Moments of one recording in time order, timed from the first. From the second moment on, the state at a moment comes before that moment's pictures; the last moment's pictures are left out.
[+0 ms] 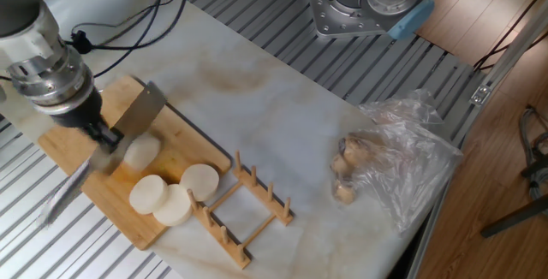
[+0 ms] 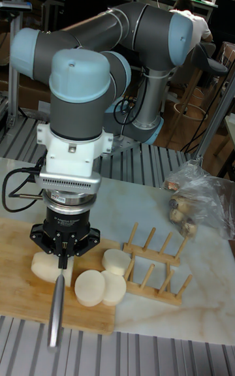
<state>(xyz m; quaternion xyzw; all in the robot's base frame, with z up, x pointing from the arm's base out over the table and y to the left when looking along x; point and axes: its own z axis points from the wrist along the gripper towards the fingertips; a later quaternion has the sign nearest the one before) 0.711 -0.071 0.105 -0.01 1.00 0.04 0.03</state>
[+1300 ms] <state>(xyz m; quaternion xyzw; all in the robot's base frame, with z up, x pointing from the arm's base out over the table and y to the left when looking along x) 0.741 -0.073 0.117 -0.02 1.00 0.00 0.08</state>
